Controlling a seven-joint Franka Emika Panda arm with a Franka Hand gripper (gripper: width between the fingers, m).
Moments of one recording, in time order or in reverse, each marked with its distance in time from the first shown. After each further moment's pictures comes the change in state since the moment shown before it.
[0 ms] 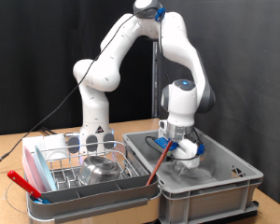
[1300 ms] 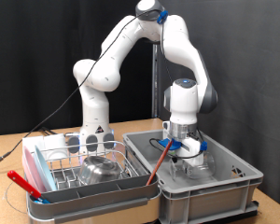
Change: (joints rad) arm 0.003 -0.035 0.012 0.021 0.110 0.072 -0.006
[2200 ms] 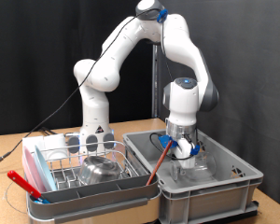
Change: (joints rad) arm -0.030 -0.021 -0.056 0.029 -0.071 -0.157 0.221
